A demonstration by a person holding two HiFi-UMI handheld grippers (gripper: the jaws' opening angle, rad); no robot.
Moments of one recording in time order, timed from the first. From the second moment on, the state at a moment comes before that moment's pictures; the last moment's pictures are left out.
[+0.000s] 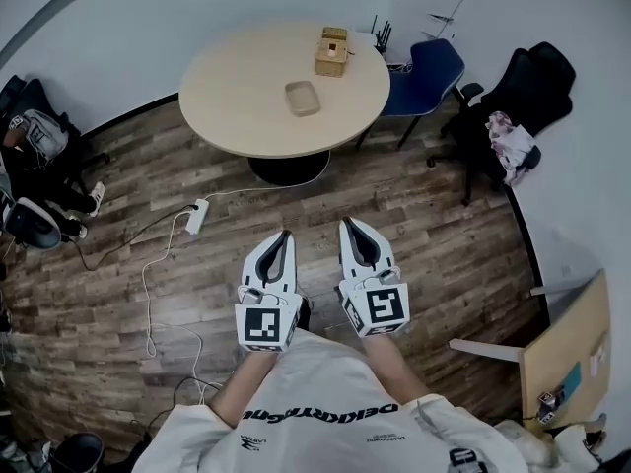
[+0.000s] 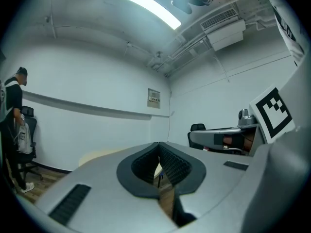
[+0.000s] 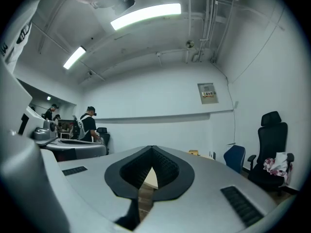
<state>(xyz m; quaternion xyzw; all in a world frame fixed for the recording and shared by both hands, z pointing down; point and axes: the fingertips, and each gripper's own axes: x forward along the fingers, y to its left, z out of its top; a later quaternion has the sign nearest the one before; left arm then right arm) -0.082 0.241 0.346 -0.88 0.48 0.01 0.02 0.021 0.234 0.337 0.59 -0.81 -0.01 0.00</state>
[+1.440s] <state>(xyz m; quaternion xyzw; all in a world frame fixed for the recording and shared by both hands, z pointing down) 0.000 -0.227 0.416 -0.84 0.53 -0.05 -0.11 0.099 -0.235 0.407 0.55 -0.82 0.11 0.07</state>
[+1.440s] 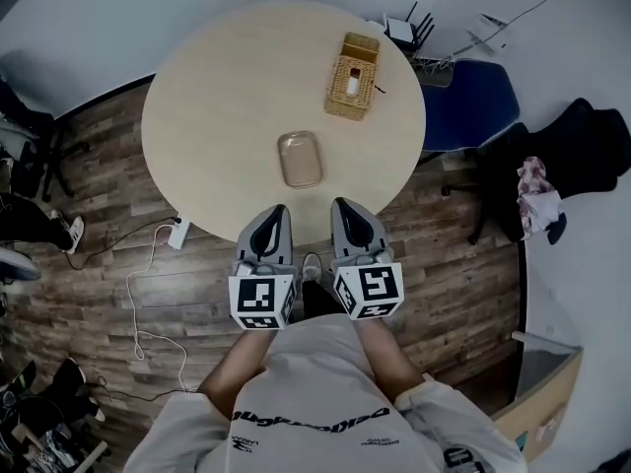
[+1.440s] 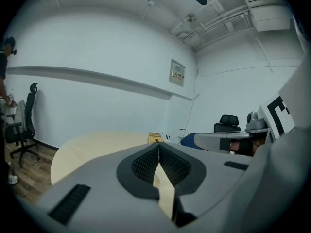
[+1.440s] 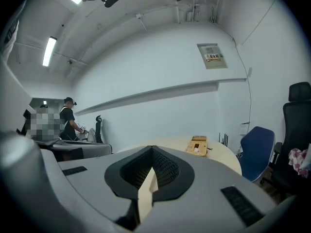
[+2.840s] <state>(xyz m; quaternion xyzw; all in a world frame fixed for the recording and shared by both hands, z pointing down) 0.001 -0.368 0.646 -0.73 0.59 -0.15 -0.31 0.113 -0.392 0.640 0.50 -0.79 0.27 0.21</state>
